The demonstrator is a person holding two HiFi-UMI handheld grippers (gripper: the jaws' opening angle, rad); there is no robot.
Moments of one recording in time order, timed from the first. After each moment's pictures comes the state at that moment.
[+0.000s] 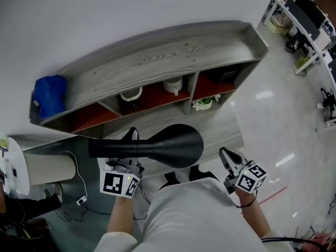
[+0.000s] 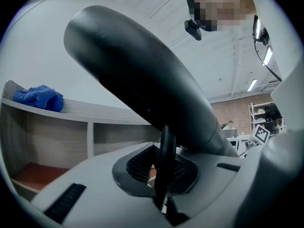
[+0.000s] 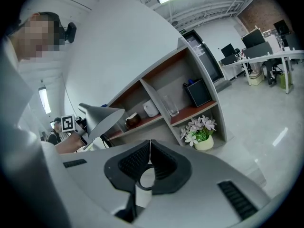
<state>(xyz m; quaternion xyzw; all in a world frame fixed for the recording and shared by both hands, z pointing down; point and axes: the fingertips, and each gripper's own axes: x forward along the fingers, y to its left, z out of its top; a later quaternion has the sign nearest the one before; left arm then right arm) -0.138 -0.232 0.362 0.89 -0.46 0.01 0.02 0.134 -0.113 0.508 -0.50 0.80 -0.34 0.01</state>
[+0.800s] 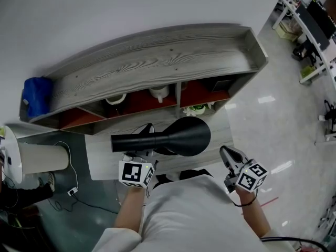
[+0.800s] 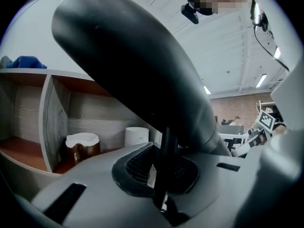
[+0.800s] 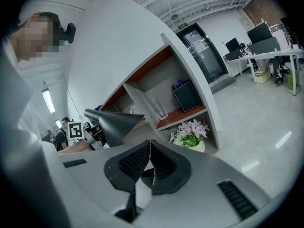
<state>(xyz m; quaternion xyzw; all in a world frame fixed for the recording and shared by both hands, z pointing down) -0.027 -0.271 0.444 0.87 -0.49 0.04 0.06 0.217 -0.162 0.526 -0.46 0.81 -0.35 -0.01</state>
